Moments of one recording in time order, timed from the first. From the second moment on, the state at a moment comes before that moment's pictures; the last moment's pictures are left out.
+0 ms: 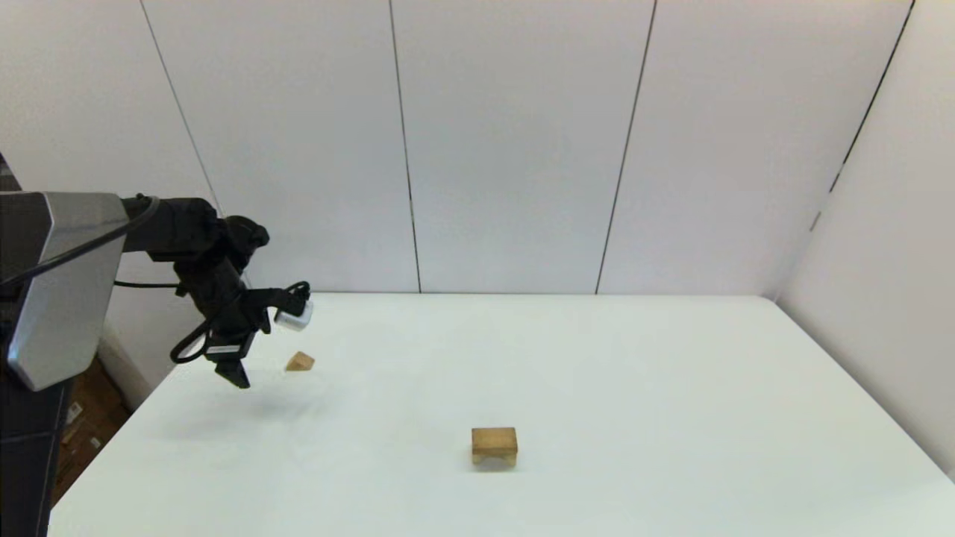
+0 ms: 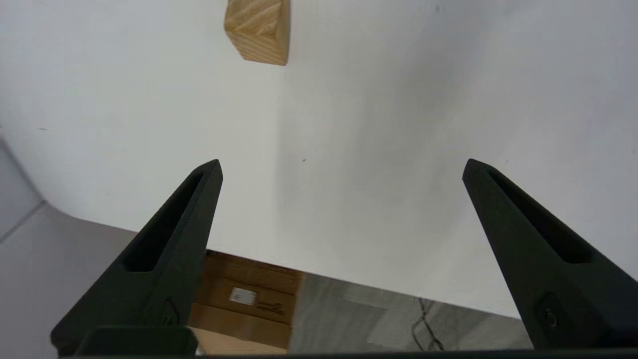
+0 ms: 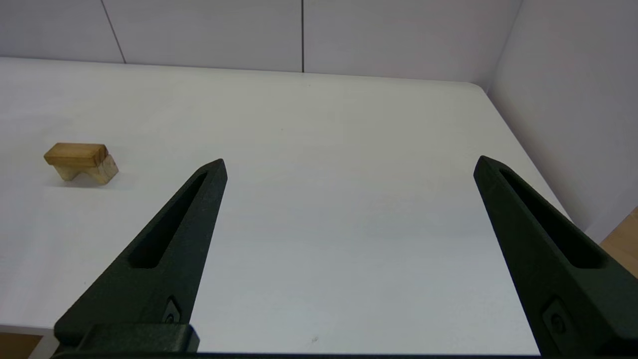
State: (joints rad) left arm 0.05 2.41 -1.97 0.94 0.03 1.48; right arm 0.00 0.00 0.00 0.00 0.03 -0.03
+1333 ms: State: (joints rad) left arm 0.01 2.52 -1.99 0.79 0.05 1.47; right arm 0.00 0.00 0.00 0.00 0.03 -0.03
